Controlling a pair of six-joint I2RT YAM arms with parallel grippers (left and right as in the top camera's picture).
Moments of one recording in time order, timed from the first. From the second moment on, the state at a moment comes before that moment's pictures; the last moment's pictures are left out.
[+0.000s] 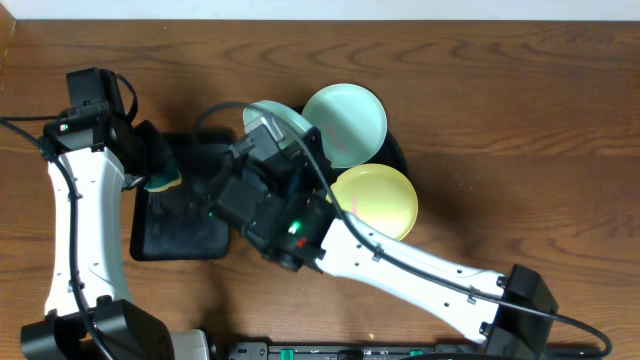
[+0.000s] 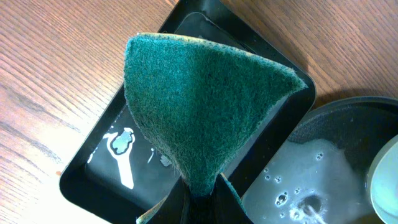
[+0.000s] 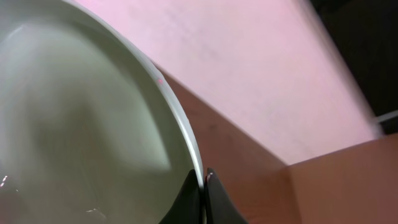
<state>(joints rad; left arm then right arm) 0.26 1.53 1.38 -1.09 0.01 -0.41 1.14 1.86 1.69 -0.81 1.23 0.14</state>
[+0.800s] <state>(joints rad) 0.26 1.53 1.38 -1.09 0.01 -0.41 0.89 1.86 1.69 -0.88 0.54 0.21</state>
